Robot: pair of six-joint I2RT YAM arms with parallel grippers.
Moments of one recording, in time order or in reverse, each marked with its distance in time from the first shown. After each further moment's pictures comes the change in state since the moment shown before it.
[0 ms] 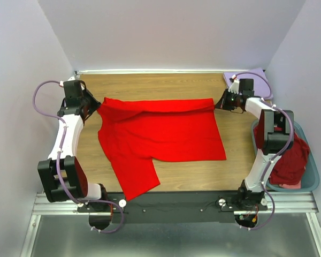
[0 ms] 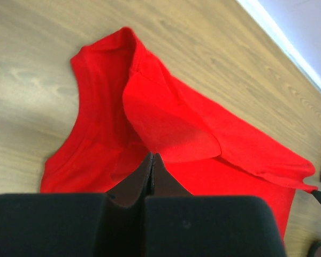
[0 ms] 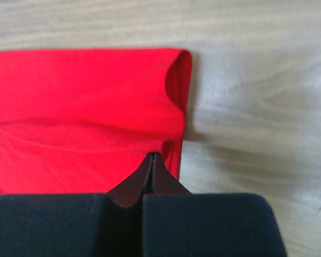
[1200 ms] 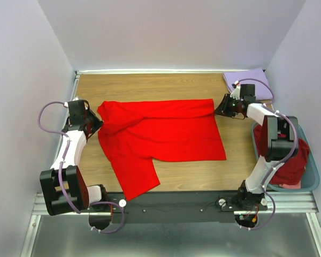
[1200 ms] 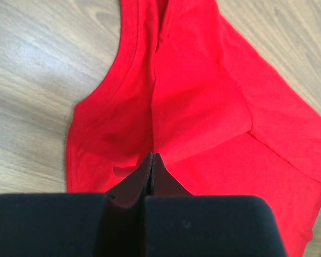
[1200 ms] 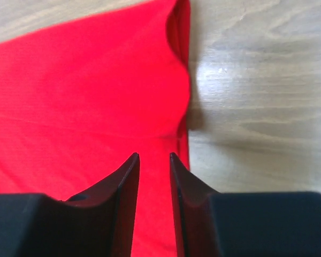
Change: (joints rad) left arm 0.020 -0.127 -0.308 0.056 -0.007 -0.007; right arm 0.000 -0.103 -0.150 0.004 0.022 0.082
